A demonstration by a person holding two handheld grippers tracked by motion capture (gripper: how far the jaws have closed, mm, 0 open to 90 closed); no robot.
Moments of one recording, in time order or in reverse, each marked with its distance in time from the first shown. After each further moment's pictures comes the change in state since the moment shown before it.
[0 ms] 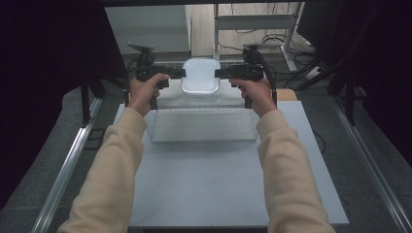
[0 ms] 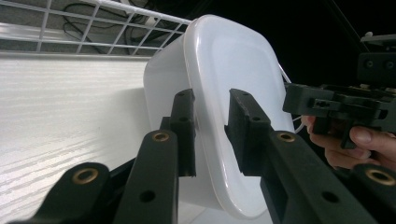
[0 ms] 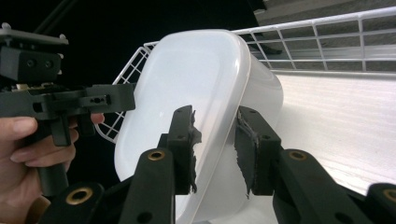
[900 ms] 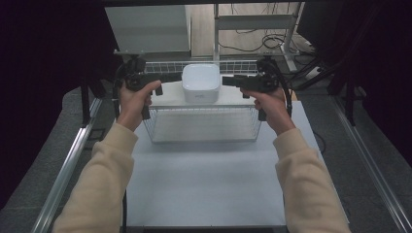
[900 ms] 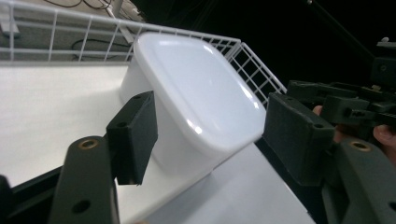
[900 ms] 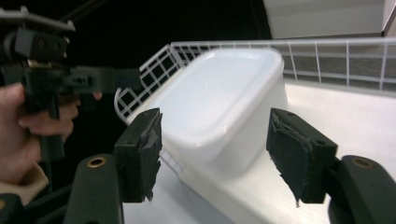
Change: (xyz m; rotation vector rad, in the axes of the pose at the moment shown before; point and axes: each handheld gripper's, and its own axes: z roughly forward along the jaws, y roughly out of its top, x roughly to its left) left arm -0.023 -0.036 -0.040 -0.101 0.018 0.138; right arm 0.013 -0.036 -0.052 -0.097 0.019 -0.227
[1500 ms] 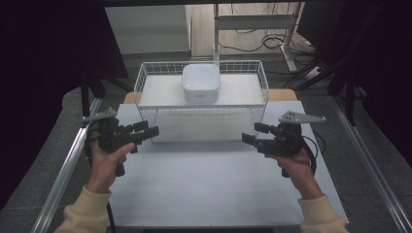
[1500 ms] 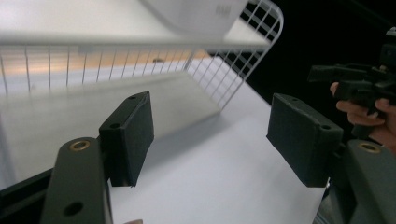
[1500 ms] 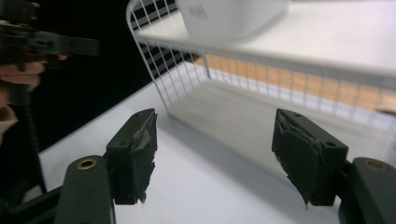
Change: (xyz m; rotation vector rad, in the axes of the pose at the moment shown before) left arm 0.009 -0.138 -0.078 -0.019 0.010 0.117; right arm 0.018 -0.133 -0.074 -0.025 -0.057 -0.176
